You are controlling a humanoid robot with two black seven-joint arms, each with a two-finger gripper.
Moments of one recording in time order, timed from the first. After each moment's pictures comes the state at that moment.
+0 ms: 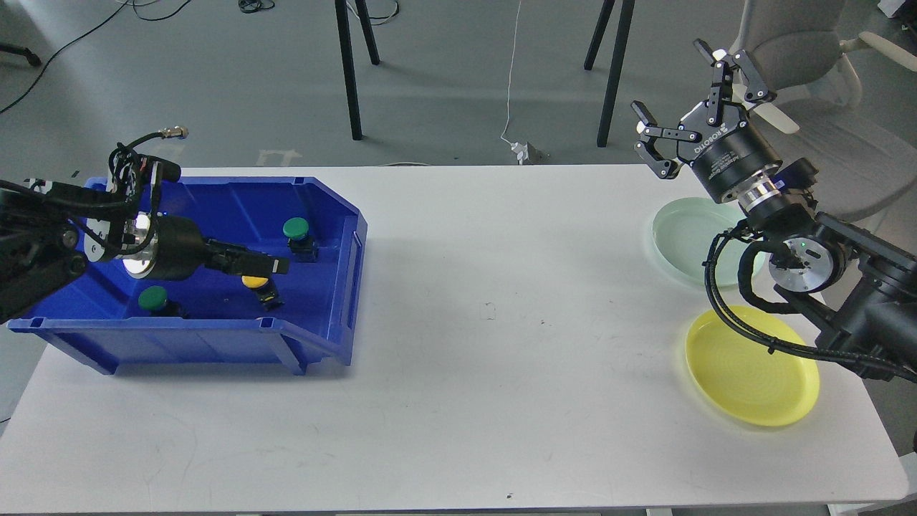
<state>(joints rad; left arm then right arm) -1.03 0.73 -0.04 -0.89 1.49 -0.49 -0.49 0.84 -0.45 0.44 0.82 0.13 0.49 0.49</state>
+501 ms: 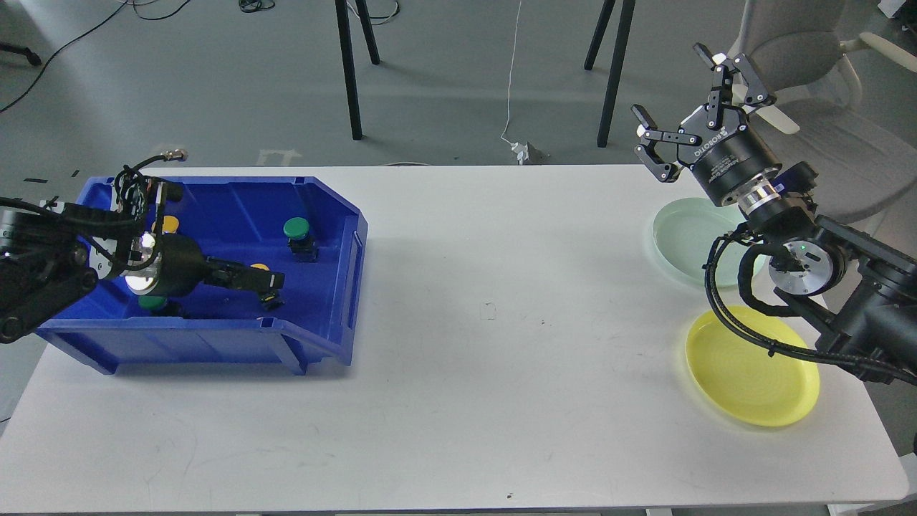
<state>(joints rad) -0.98 0.68 -0.04 -0.81 1.49 -0.49 -0.49 0.83 -0.45 0.44 0.82 0.13 0.49 0.49</state>
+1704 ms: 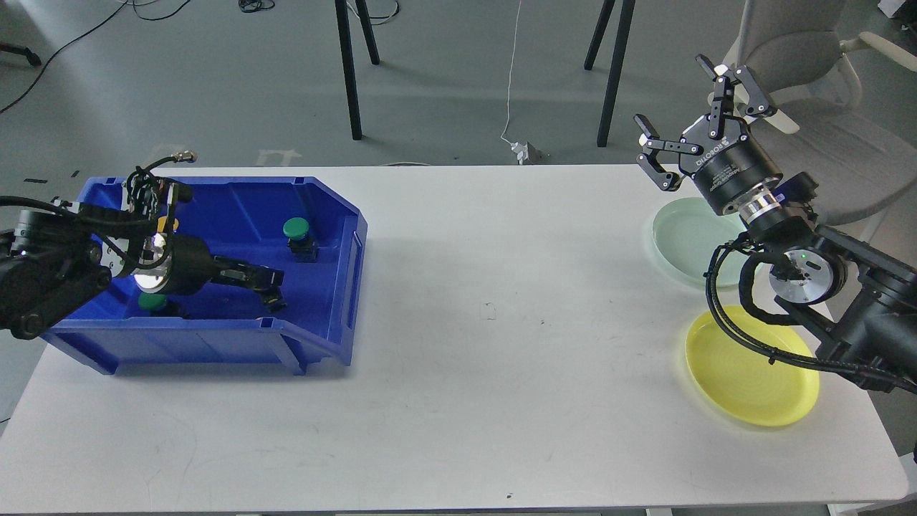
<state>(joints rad) -0.98 0.62 -0.04 -0.73 1.51 -0.49 -0.49 0.81 -0.45 0.45 0.82 0.13 0.49 0.49</state>
